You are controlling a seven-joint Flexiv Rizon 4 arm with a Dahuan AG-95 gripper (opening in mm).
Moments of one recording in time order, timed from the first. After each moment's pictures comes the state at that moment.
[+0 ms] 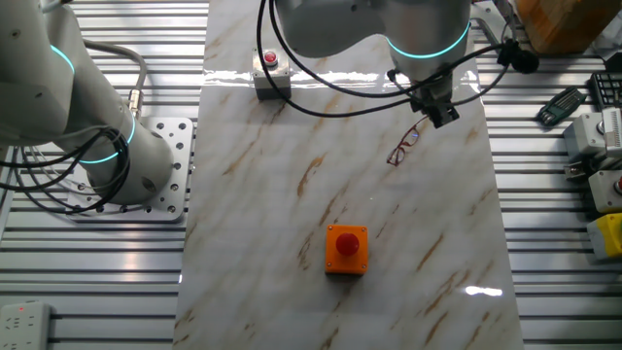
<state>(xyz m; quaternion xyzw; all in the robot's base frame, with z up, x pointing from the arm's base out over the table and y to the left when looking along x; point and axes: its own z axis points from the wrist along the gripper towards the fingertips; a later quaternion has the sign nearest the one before) 0.581 0.069 0.099 -0.18 0.97 0.05 0.16</state>
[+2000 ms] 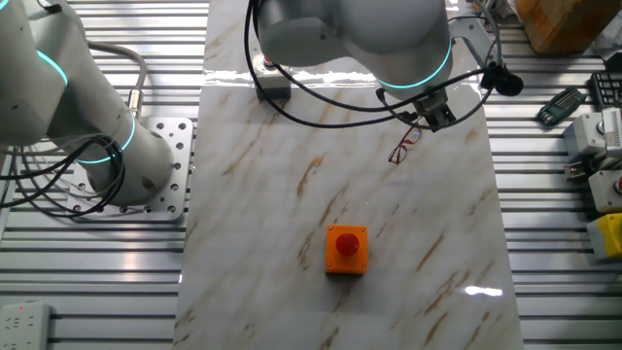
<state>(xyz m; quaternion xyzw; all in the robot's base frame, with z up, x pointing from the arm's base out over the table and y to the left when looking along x) 0.576 0.071 0.112 -0.21 0.95 0.10 0.21</state>
